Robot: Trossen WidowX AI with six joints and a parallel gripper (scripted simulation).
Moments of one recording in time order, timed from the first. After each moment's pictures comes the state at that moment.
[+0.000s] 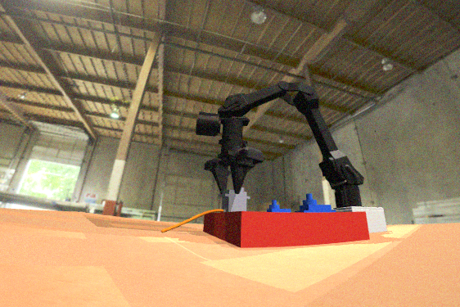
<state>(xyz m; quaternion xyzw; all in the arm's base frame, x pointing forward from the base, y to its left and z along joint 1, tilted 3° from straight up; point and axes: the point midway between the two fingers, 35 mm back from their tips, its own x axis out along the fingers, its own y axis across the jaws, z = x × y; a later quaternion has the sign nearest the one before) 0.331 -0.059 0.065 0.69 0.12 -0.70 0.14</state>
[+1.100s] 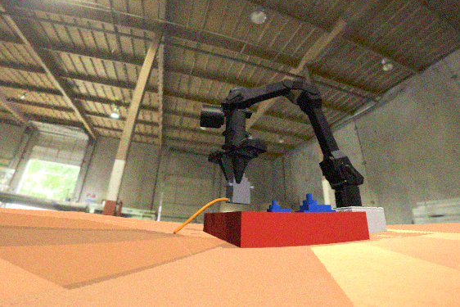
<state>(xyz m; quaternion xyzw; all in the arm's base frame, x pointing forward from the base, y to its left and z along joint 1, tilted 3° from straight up) 0.322 -0.057 0.092 0.69 0.12 -0.70 0.14</state>
